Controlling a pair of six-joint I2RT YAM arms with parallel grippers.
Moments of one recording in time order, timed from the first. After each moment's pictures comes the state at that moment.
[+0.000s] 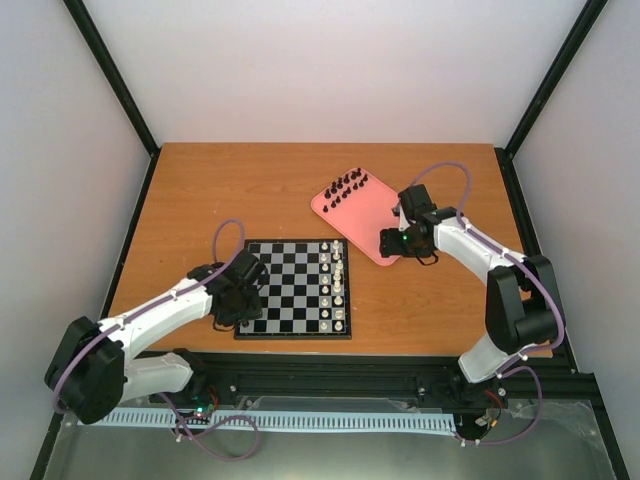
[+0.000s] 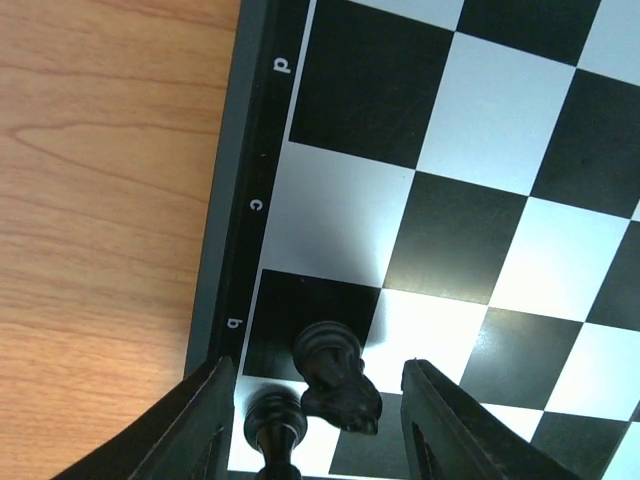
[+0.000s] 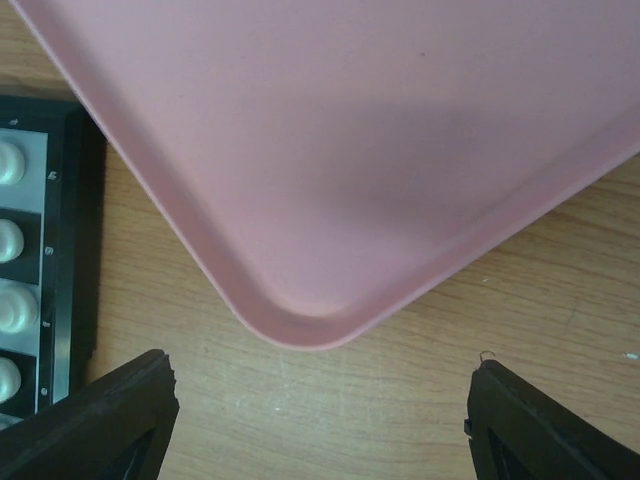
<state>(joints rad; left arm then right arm) -0.62 1.18 0.64 -0.84 -0.06 -0.88 0.33 1.61 1.09 -0.67 -0.10 0.26</state>
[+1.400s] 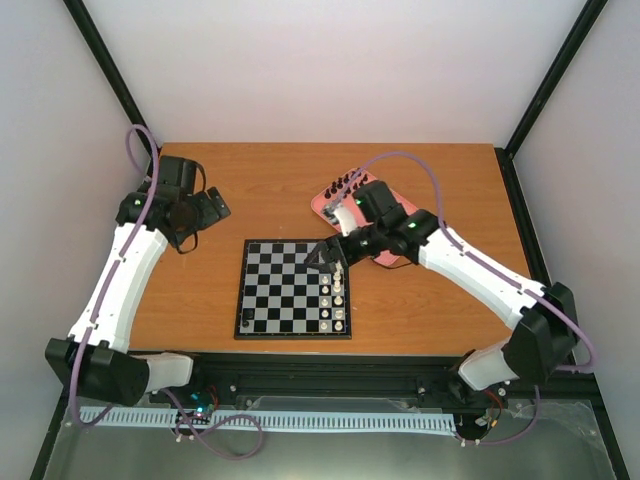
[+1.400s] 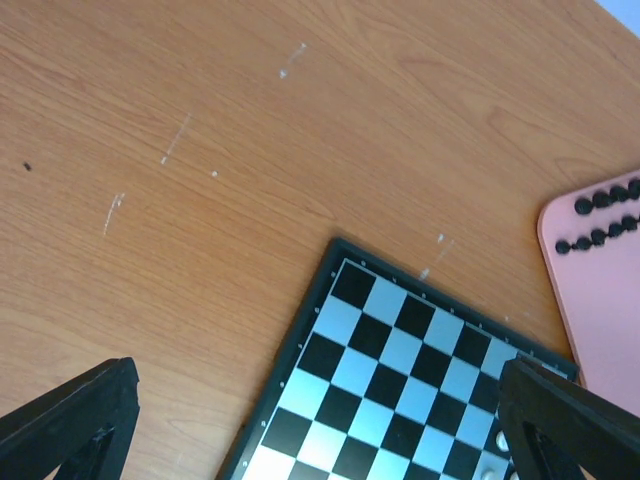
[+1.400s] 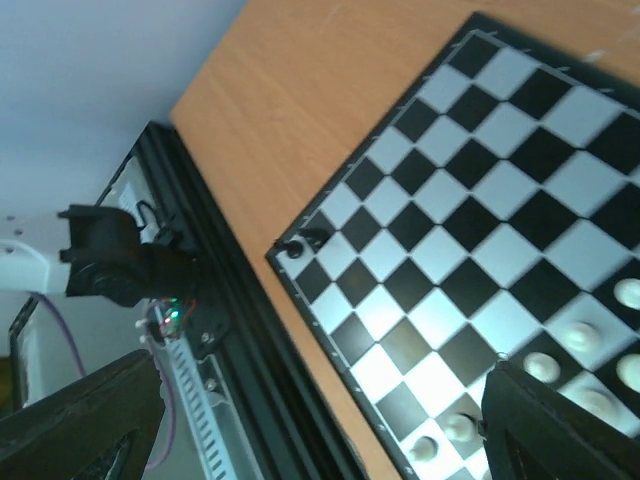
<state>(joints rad) -0.18 1.24 1.35 -1.09 -0.13 -0.71 0.69 1.42 1.24 -0.66 -0.60 0.27</state>
